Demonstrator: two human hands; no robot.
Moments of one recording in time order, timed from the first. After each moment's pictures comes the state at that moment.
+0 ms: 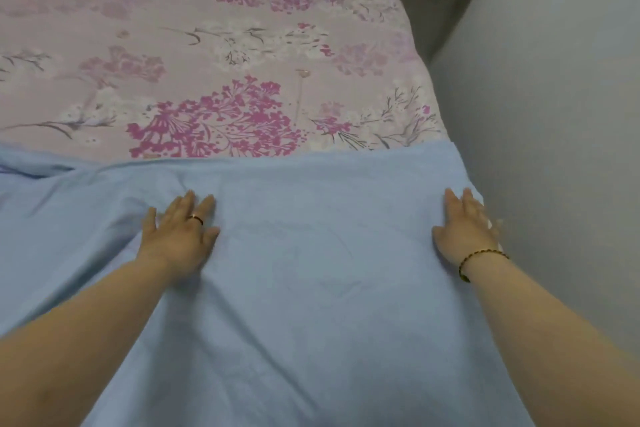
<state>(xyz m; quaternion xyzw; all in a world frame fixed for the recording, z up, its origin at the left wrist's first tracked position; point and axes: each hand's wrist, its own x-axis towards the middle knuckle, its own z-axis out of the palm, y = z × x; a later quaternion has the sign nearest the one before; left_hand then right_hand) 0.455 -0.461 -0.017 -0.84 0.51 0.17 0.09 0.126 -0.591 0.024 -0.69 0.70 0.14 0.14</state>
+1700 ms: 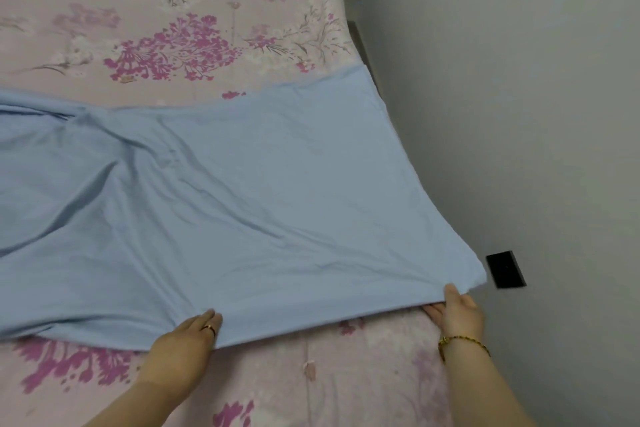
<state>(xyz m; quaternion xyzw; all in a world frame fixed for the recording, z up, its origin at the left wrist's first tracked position) 0.249 -0.090 0.004 -0.73 0.65 0.21 0.10 -0.081 -0.195 0.025 -0.08 0.75 -0.43 0.50</state>
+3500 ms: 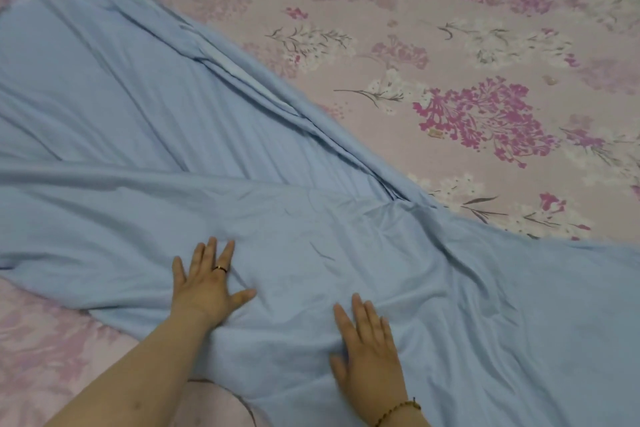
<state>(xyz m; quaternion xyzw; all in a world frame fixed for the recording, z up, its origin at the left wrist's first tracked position) 0.701 -0.066 -0.009 -0.91 0.34 0.24 0.10 0.461 -0.148 -0.057 -0.93 0.33 -0.06 0.11</state>
